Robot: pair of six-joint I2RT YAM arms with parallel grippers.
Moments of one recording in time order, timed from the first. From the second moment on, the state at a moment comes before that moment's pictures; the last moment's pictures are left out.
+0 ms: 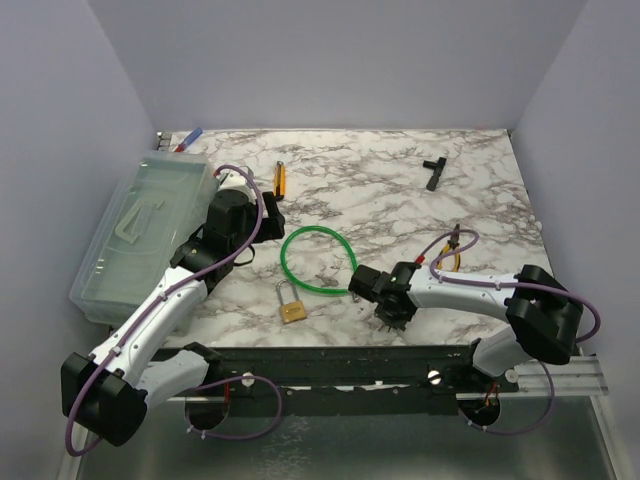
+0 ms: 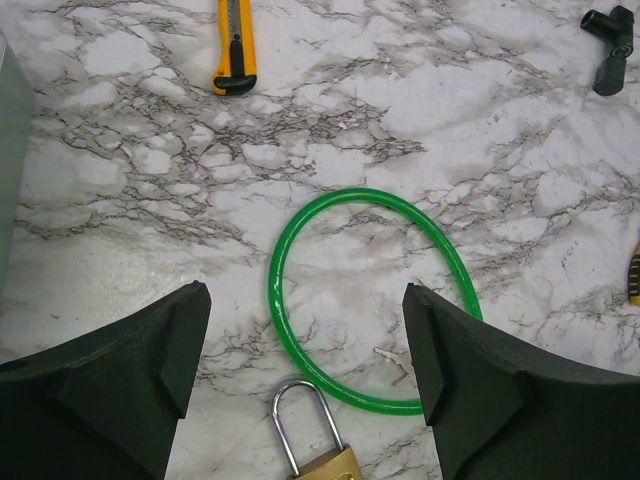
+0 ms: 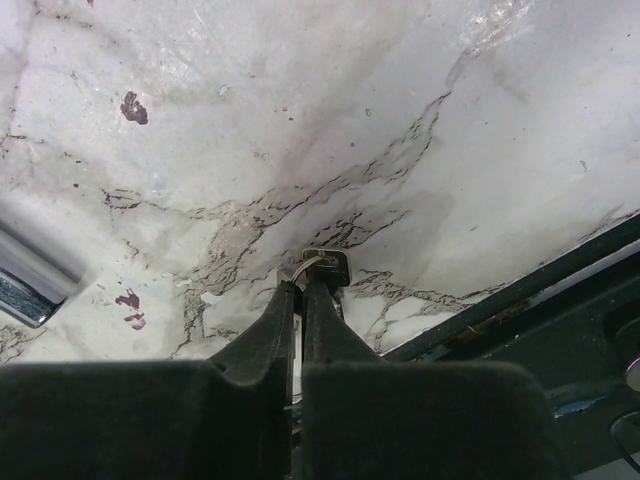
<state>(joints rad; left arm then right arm) -0.46 1.03 0.87 -0.32 -0.17 -0.42 1.02 1.50 0.83 -0.94 0.36 1.70</state>
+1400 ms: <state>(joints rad) -0.50 1.00 0.84 -0.20 0.35 -0.82 1.02 0.84 0.51 -0.12 0.66 1.41</state>
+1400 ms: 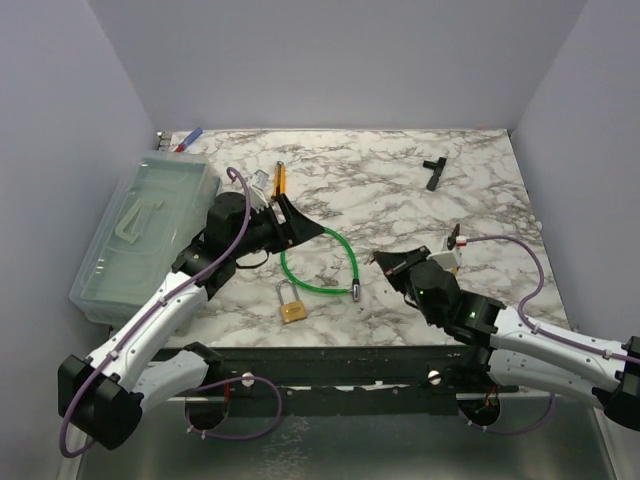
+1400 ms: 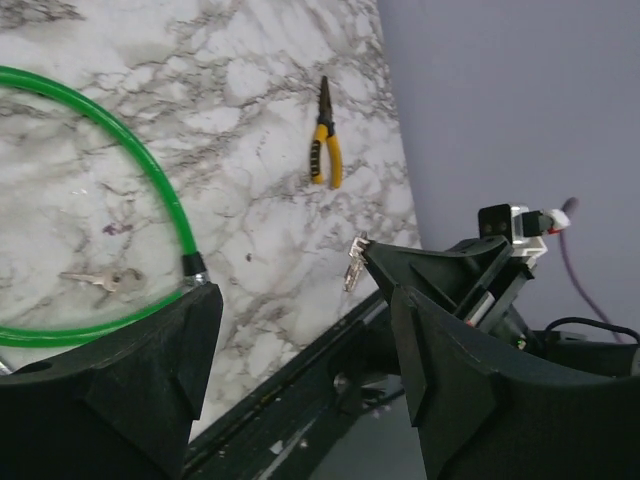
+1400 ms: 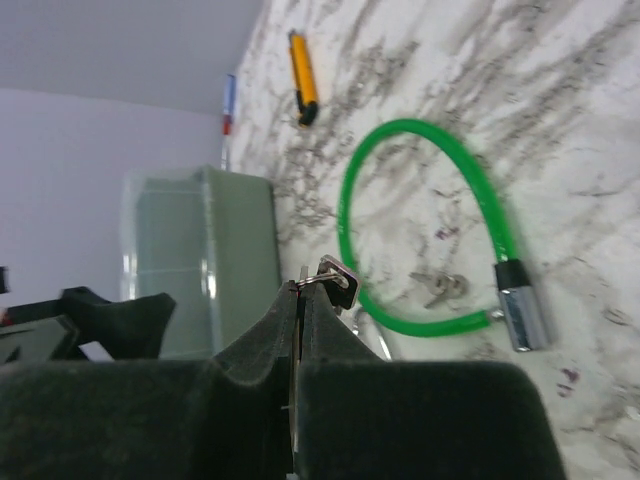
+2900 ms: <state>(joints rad) -0.67 1.13 0.70 0.44 0.35 -1.28 1.02 0.92 0.59 0.29 0.75 1.44</state>
